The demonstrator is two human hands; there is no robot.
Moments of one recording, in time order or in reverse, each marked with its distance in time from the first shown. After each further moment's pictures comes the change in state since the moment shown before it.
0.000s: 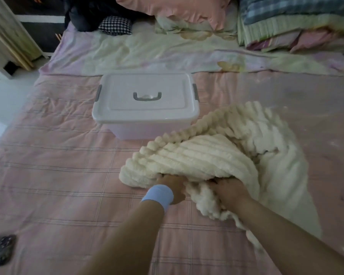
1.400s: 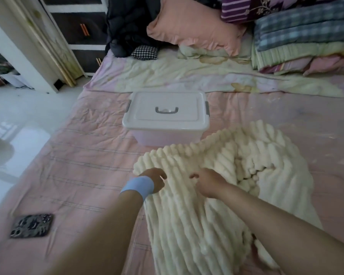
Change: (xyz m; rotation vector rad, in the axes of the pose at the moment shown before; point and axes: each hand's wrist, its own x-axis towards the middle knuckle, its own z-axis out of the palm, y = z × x) left_hand -0.098 -0.044 -0.051 -0.435 0.050 -0.373; right_hand -0.020 -0.074 -0.097 0.579 -0.109 0.011
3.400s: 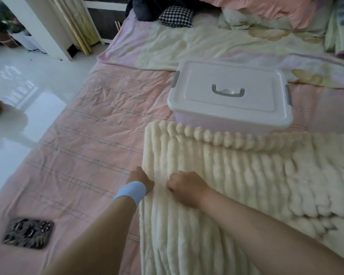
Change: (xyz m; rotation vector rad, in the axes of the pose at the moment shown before) left_hand 0.167 -0.137 -0.022 -0.219 0.169 -0.427; right_hand 0.193 -0.097 0.088 -0.559 0.018 -0.696
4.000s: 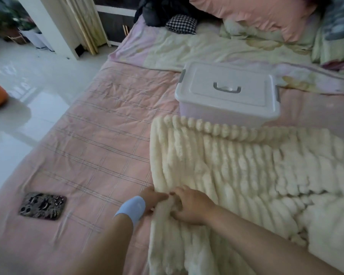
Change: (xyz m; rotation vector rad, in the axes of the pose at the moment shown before) left_hand -0.091 -0.069 0.053 -0.679 -0.388 0.037; right_hand -0.085 -0.074 0.026 0.347 -0.224 0.301
